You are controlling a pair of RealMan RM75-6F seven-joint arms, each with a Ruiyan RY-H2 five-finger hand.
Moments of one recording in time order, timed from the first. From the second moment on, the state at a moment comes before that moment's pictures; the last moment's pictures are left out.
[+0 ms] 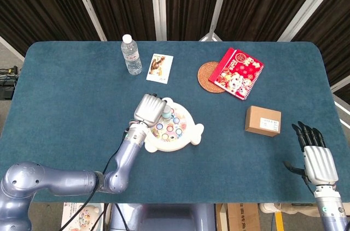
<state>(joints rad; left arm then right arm) -1.14 -1.75 -0.27 -1.46 0.55 1.12 1.03 0.11 -1.15 0.08 -1.67 -1.42 1.40 -0.02</state>
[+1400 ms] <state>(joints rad) -0.86 -1.47 -0.12 -1.69 0.74 1.24 0.74 0.11 -1.15 0.07 -1.67 -1.43 1.41 -0.05</state>
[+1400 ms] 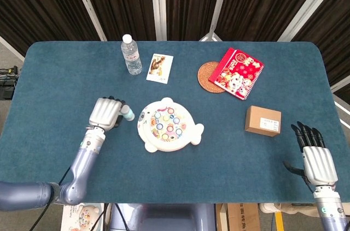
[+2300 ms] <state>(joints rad) -0.71 -1.55 -0.02 -1.44 0.93 1.19 0.57 0.11 -1.15 0.07 -1.67 -1.44 1.41 -0.06</state>
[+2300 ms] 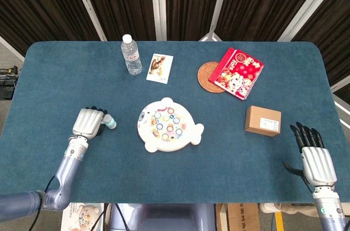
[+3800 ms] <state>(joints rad) -0.64 -1.61 -0.08 -1.38 0.96 1.16 0.62 0.11 -1.15 0.06 -1.67 -1.45 1.42 -0.06</state>
